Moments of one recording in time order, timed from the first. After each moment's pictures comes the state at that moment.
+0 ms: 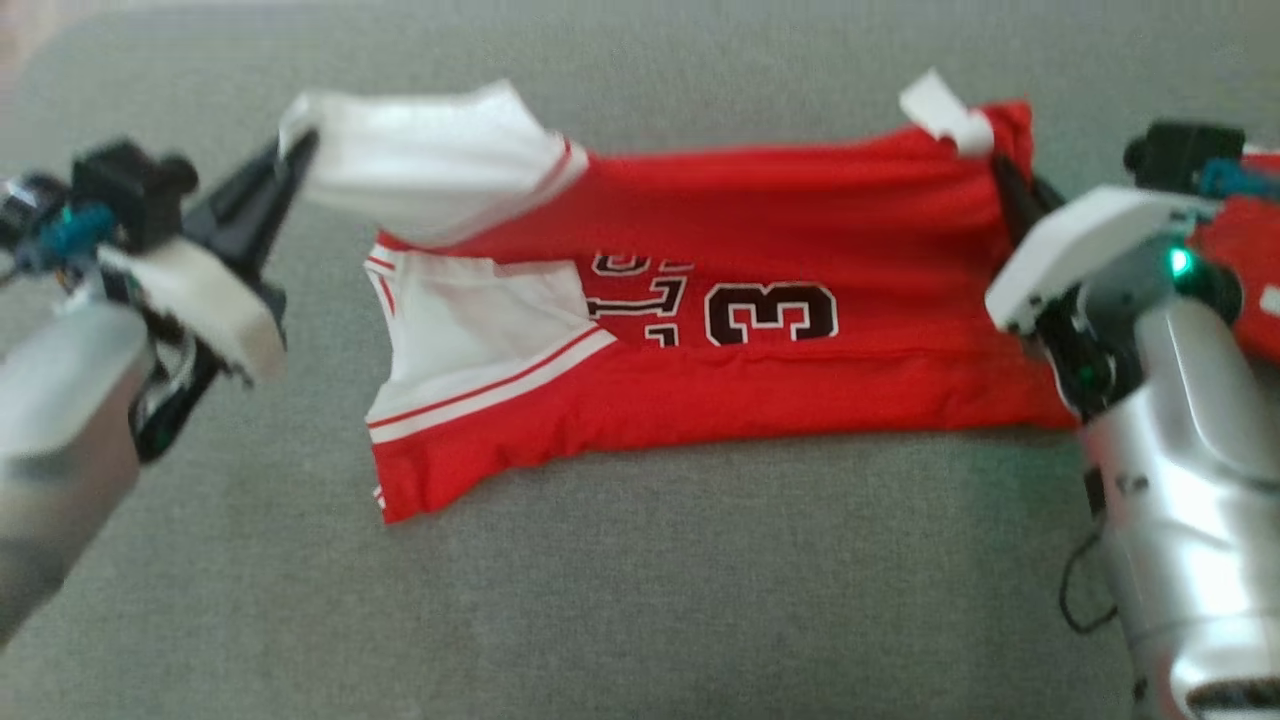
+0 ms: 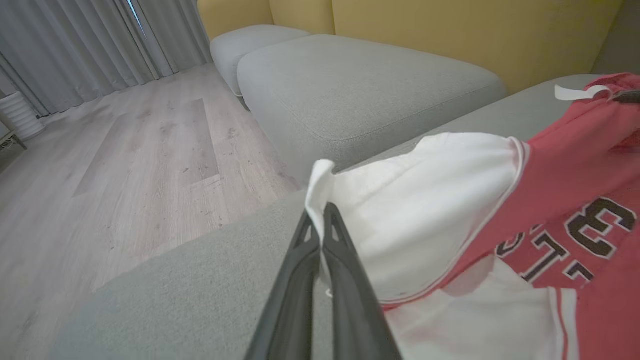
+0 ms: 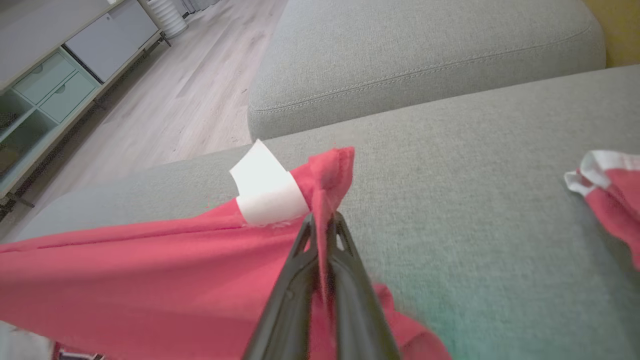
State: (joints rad) left arm -1.04 0.62 -1.26 0.66 -0.98 -0.13 -0.25; right arm -0.69 -0.10 0.00 0.70 0.34 0.13 0.24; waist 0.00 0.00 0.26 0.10
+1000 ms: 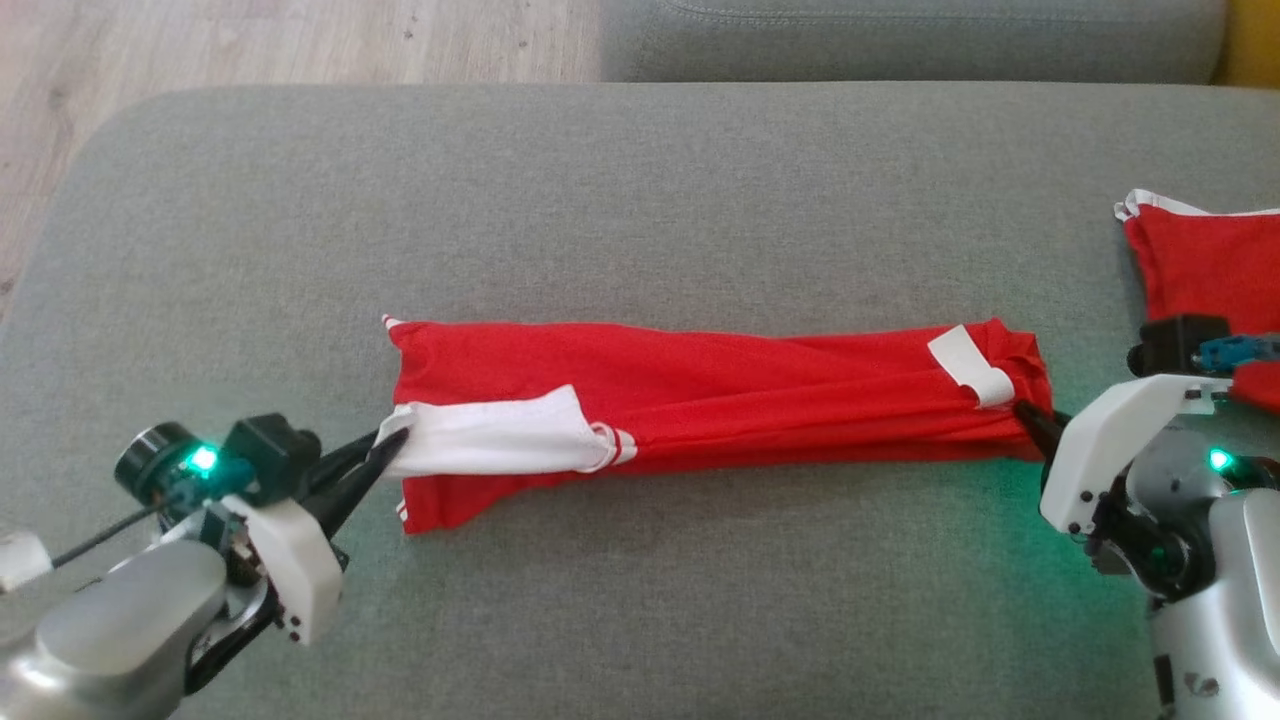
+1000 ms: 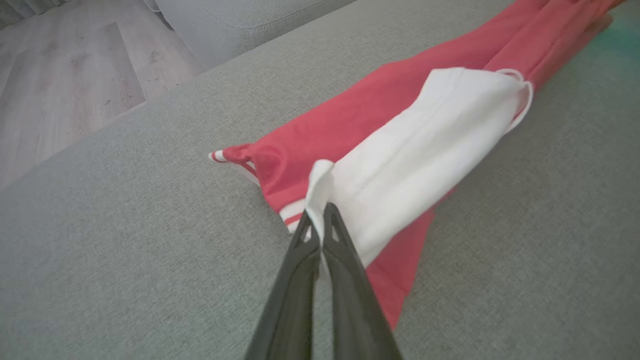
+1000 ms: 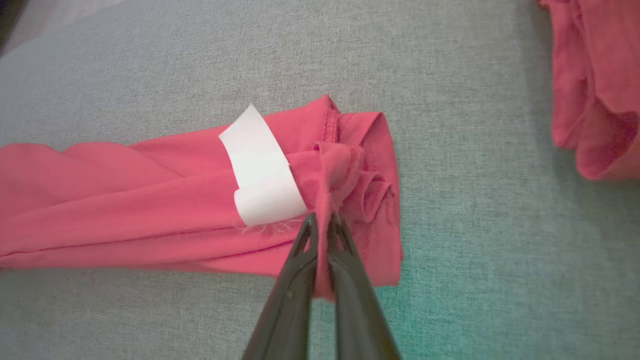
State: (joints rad) left arm -0.71 0.71 -1.32 0.44 -0.85 -0.10 -0.15; right arm -0.25 -0.16 -0.06 0.27 0.37 0.13 0.74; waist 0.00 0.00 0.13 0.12
